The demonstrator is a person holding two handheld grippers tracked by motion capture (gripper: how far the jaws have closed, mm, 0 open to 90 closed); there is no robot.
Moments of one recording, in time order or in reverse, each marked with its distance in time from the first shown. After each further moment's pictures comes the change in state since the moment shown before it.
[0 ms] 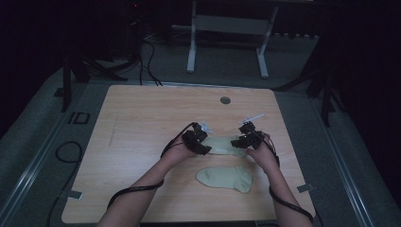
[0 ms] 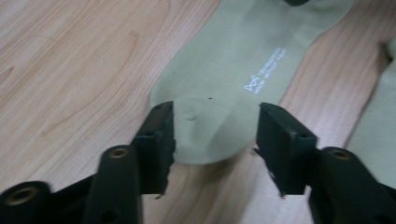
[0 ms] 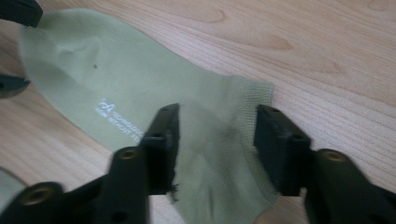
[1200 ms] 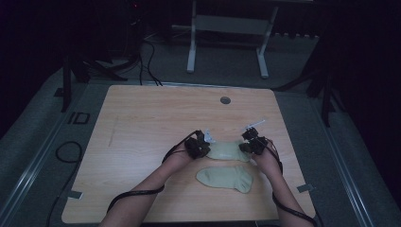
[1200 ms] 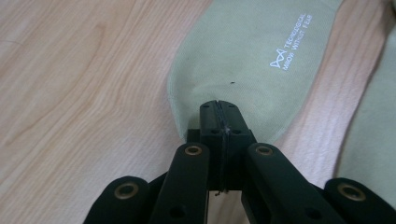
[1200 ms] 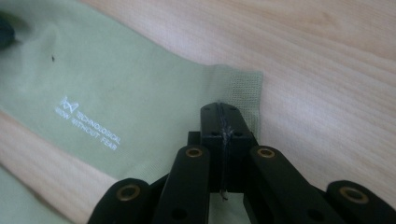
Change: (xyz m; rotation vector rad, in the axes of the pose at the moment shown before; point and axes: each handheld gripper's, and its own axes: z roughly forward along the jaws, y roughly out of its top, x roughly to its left) left arm -0.016 -0.012 0.020 0.011 0.033 0.131; right arm -0.003 -0.020 0.004 0.059 -0.064 -0.003
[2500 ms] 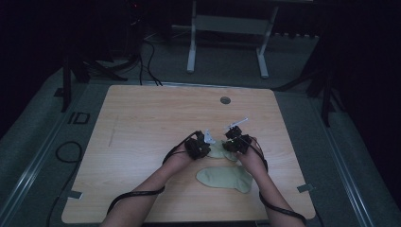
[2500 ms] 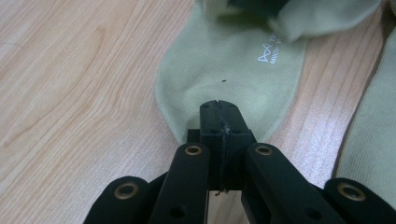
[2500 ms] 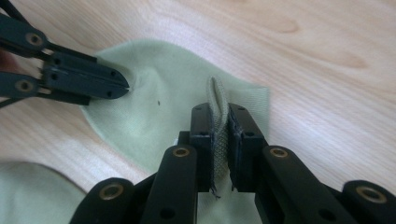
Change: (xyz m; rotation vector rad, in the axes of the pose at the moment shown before) left arm -0.004 -0.001 0.001 -0.023 0.001 -0.005; right arm 0.050 0.026 -0.003 -0.045 0.036 -0.081
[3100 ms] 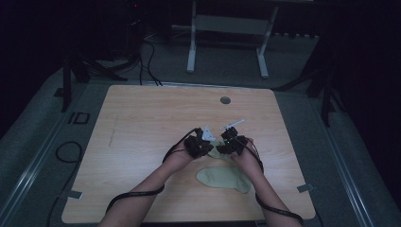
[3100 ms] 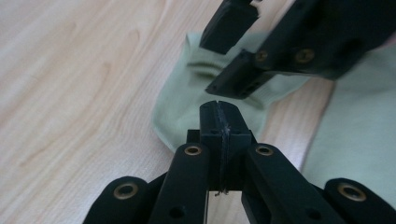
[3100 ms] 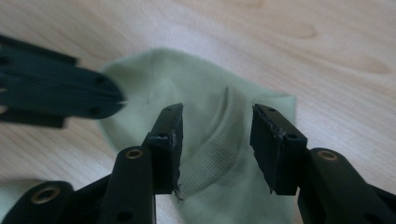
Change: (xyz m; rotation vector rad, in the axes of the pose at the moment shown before) left arm -0.001 0.008 -0.012 -0.044 -0.016 -0.006; right arm 0.015 0.002 0.015 0.012 -0.009 0.008
